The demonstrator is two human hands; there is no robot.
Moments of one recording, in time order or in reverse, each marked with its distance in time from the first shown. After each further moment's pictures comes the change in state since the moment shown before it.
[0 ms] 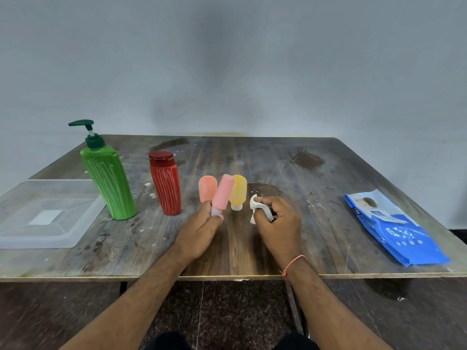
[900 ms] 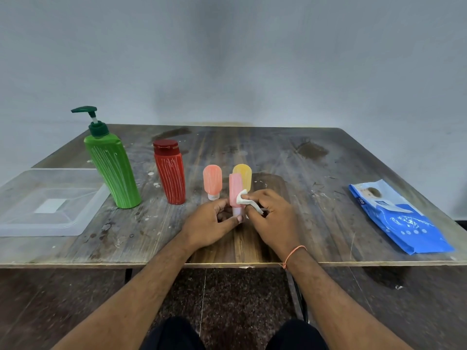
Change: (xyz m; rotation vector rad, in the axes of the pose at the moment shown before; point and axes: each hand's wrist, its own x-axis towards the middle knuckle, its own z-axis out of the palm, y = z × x) left_hand 0.001 0.006 -0.001 0.084 -0.125 0.087; right_hand -0.007 -0.006 0.007 -0.122 -0.215 -0.126
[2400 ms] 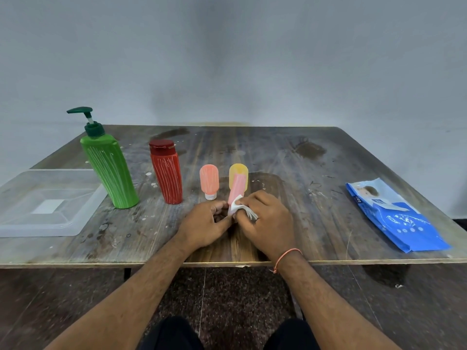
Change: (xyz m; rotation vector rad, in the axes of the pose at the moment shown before) left_hand -0.002 0.001 0.003 0.032 0.040 0.050; right_hand -0.007 -0.004 0.005 -0.319 0.083 -0.224
